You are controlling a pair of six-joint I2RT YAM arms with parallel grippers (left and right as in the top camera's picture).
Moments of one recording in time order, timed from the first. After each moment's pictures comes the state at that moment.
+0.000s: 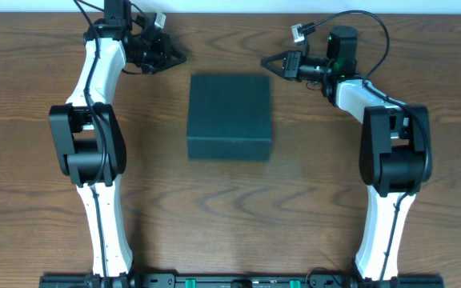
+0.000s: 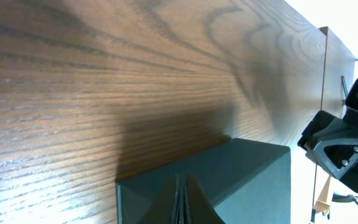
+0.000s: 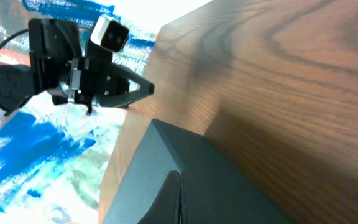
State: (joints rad) left arm 0.02 2.40 2.08 -0.83 0.81 -0.24; right arm 0.07 2.31 1.52 0.30 -1.15 0.64
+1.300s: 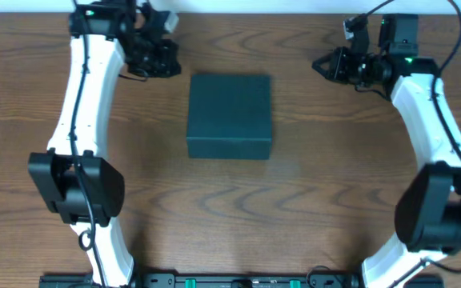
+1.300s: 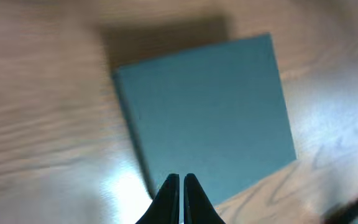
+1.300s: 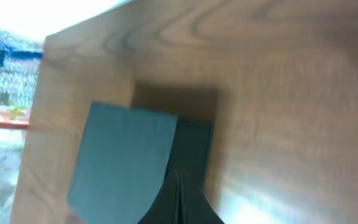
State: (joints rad) left arm -0.11 2.04 2.06 -1.29 0.48 0.07; right arm -0.04 1.85 1.54 -0.67 -0.67 0.23
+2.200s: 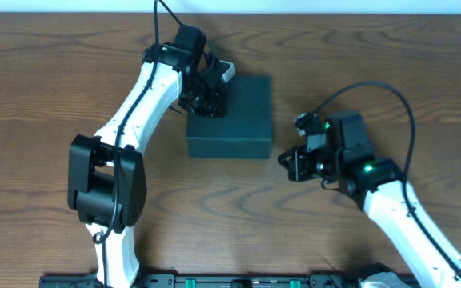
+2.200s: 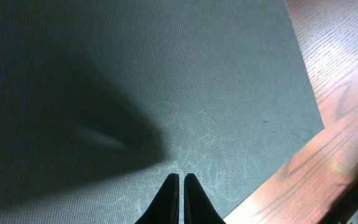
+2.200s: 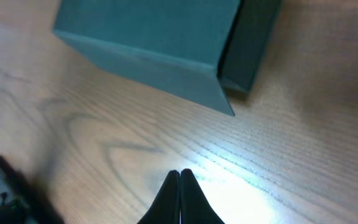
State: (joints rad) left arm -0.32 2.04 1.72 -1.06 0.48 0.14; right arm 0.31 1.26 0.75 -0.45 -0.47 0.29
